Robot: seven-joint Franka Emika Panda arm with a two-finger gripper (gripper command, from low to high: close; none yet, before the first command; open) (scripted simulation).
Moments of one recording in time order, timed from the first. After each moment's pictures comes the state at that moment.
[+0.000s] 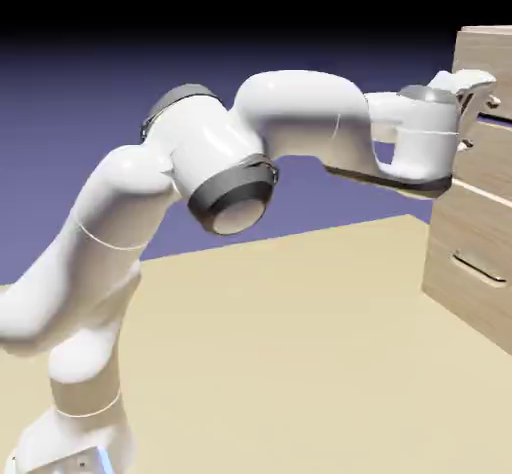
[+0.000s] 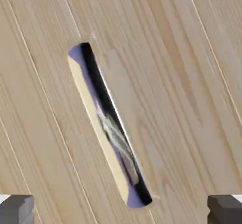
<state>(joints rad) 2.34 -0.64 -2.12 -1.38 -2.35 2.93 1.32</state>
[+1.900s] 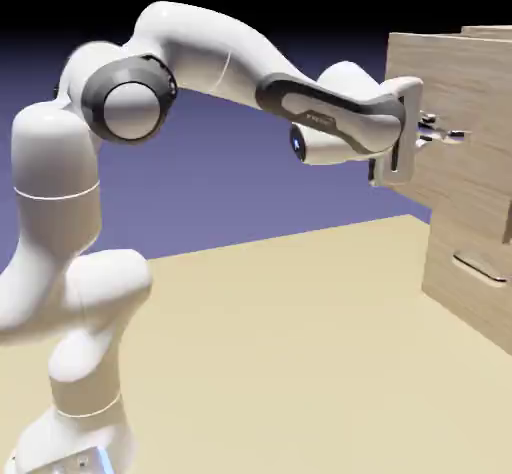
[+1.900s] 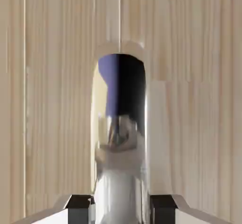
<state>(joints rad) 1.66 -0.10 -1.59 -1.88 -2.90 2.82 2.03</state>
